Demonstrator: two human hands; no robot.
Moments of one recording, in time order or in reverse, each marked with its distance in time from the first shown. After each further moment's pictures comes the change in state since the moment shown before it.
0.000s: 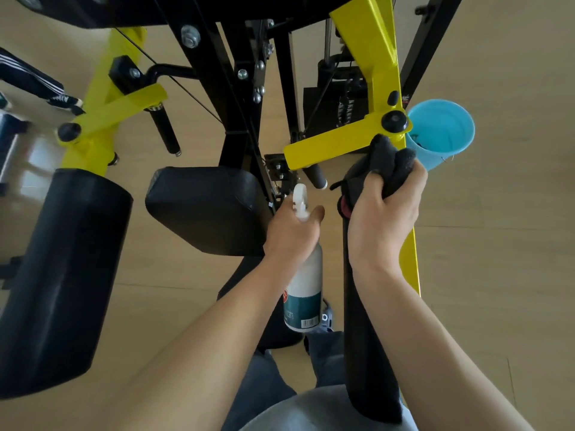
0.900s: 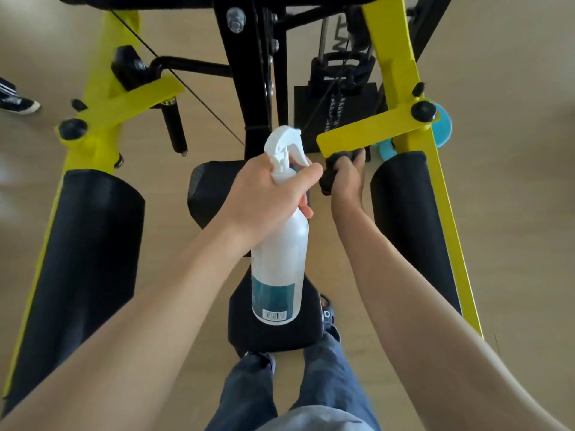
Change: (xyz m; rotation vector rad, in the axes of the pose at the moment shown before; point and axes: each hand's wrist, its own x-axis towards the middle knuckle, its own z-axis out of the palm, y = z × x) left_hand -0.011 0.037 -0.160 0.050 -0.248 0.339; right_hand 0.011 0.065 0.128 0.156 -0.150 0.285
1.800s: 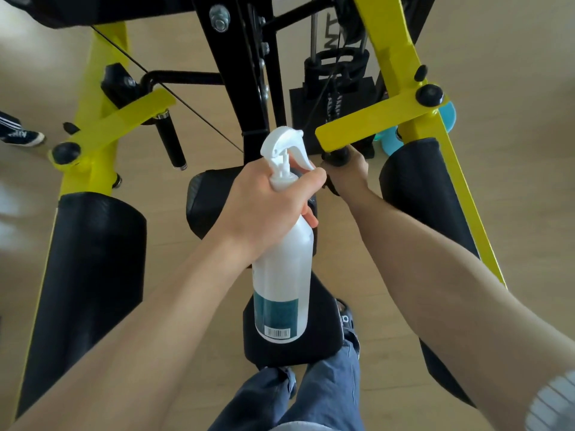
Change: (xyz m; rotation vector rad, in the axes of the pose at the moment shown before) left_hand 0.002 -0.006 -0.003 0.043 -0.041 0.056; right_hand 0.074 0.050 0.004 -0.482 -0.044 -0.232
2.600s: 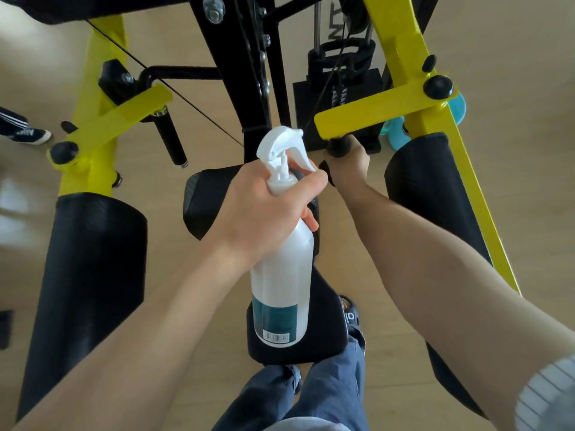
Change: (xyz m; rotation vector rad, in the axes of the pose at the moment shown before) left_hand 0.003 -0.006 0.002 -0.012 -0.002 0.015; right_hand 0.013 0.004 0.013 0.014 0.035 -0.022
